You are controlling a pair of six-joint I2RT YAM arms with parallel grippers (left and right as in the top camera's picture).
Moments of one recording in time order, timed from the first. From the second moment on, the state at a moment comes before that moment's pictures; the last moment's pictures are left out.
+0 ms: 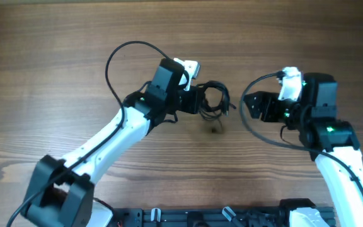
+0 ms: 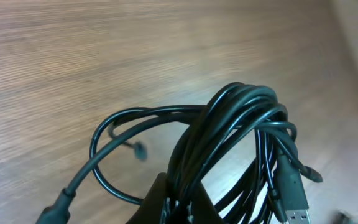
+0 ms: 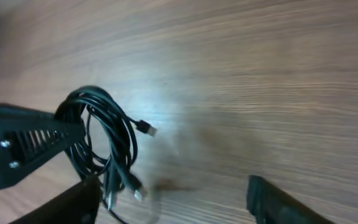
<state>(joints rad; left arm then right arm) -0.56 1.59 1.03 -0.25 0.37 -0.38 0.05 1.11 0.85 -0.59 -0.43 0.22</state>
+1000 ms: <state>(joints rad) -0.49 1.58 1.03 -0.34 0.57 -0.45 0.17 1.23 0.85 -0.64 -0.23 0.57</state>
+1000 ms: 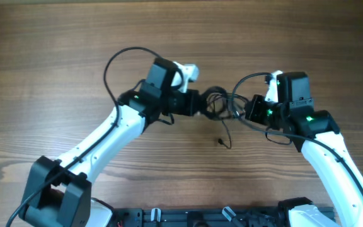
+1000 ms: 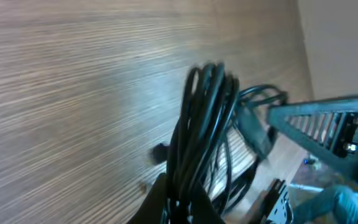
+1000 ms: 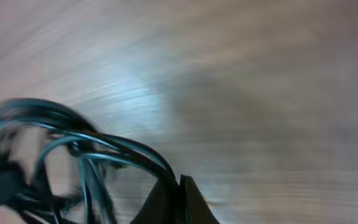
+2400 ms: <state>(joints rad) -0.52 1.54 1.03 -0.18 0.78 -0.49 0.16 1.37 0.85 -0.29 -0.65 0.70</state>
